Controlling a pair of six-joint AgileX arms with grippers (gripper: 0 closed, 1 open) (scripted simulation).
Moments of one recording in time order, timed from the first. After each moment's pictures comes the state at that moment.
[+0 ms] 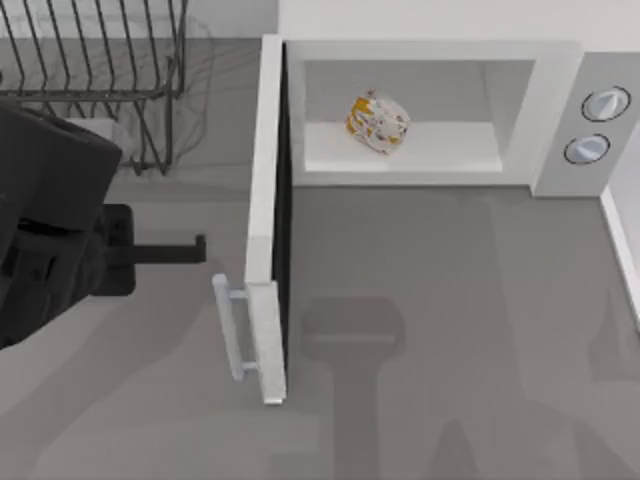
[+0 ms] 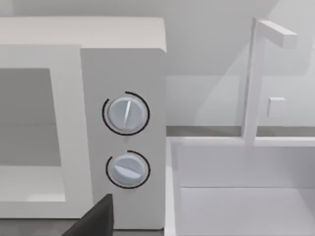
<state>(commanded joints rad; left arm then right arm) -0.59 1.08 0.78 -0.57 -0.39 -0.42 0.00 0.00 0.00 0.00 0.00 0.00</state>
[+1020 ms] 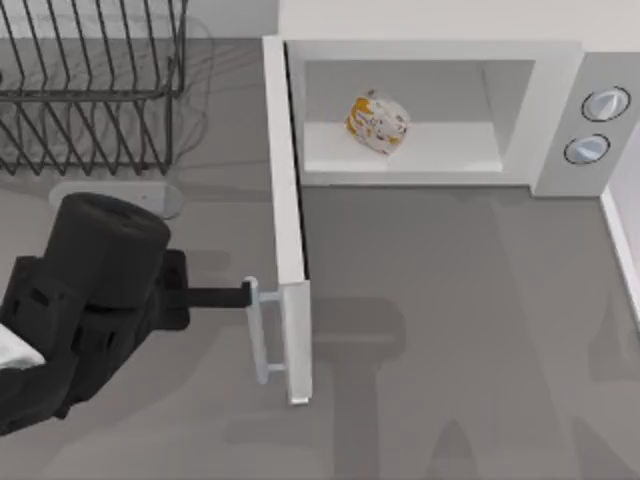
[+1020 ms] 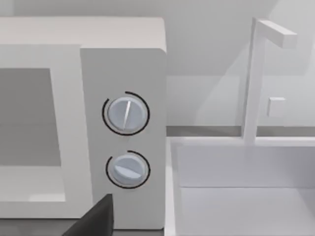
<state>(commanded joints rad) -0.58 1.24 0.45 -0.08 -0.39 -0.41 0.00 0.00 0.00 0.00 0.00 0.00</state>
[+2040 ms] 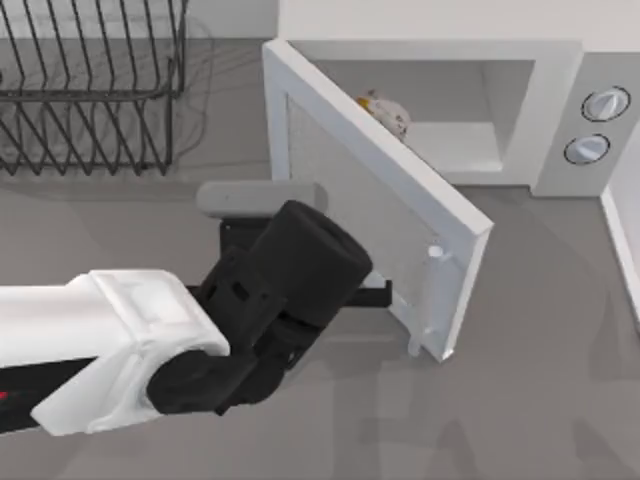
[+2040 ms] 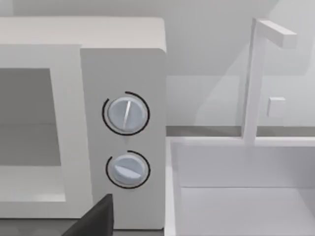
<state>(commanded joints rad) -0.94 1.50 0.79 -0.15 -0.58 -0.66 0.00 0.00 0.00 0.00 0.00 0.00</state>
